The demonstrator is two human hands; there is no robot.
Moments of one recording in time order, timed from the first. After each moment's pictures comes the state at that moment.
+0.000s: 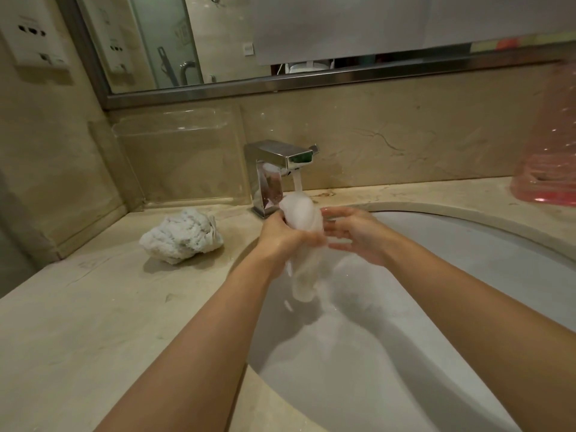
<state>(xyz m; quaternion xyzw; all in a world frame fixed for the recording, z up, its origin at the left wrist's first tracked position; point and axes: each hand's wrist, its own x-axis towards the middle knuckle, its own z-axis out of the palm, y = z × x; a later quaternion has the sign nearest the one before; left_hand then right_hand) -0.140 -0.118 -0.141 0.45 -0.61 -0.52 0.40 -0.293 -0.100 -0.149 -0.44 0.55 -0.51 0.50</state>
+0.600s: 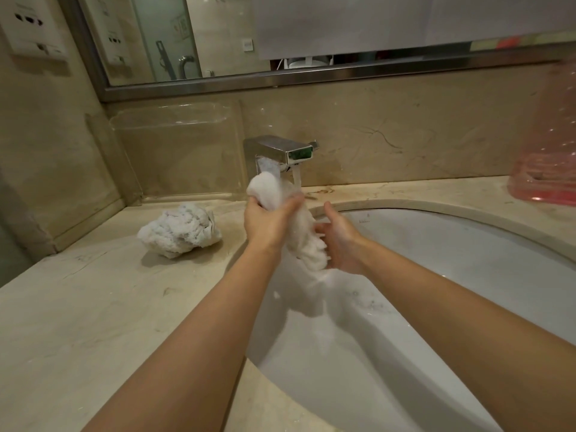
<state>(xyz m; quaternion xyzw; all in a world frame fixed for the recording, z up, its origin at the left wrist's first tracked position) -0.141 -0.123 -0.138 0.45 -0.48 -0.49 0.57 -0.262 -0.104 -0.165 -0.36 0.56 -0.46 0.58</state>
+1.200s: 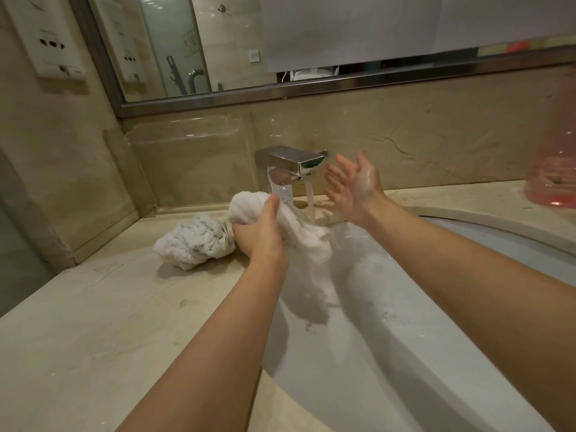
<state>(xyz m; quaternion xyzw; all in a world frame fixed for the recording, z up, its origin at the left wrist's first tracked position) -0.132 -0.135 -0.138 0.45 -0.26 -0.53 0.67 -0.270 -0.134 -0.095 -0.34 0.38 -0.70 0.50</state>
